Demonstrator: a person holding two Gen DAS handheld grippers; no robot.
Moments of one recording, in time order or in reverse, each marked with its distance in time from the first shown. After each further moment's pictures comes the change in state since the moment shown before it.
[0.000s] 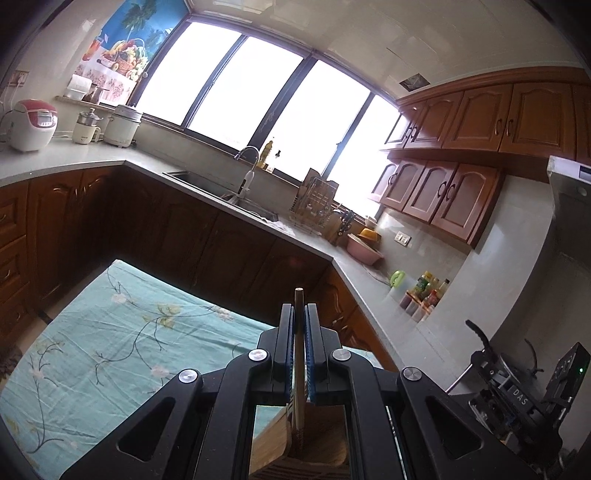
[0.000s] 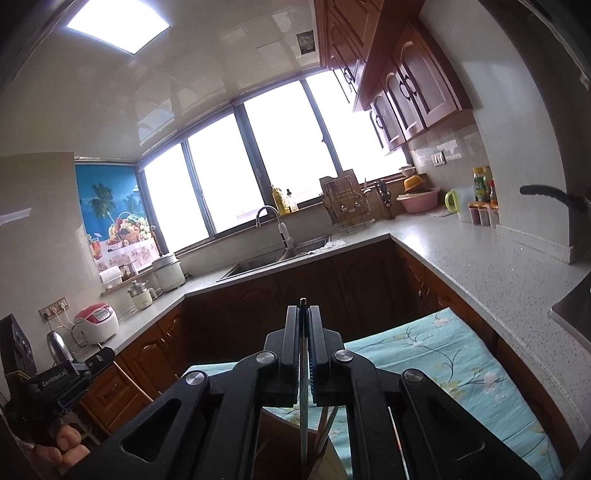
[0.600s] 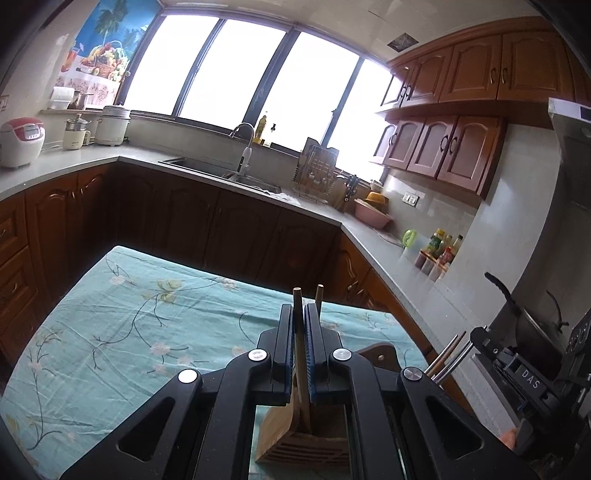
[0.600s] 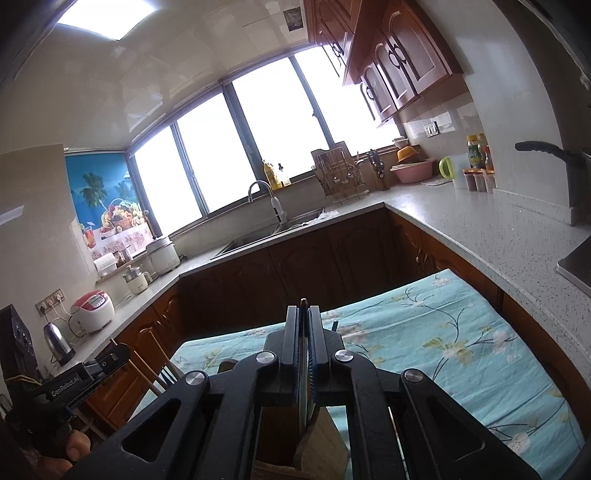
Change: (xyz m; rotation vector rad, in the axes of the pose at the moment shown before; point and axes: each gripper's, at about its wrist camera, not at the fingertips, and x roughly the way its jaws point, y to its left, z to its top) left arm 0.012 -0.030 -0.022 0.116 0.097 0.049; right arm 0.017 -0.014 -0.041 0.038 0.084 -0.015
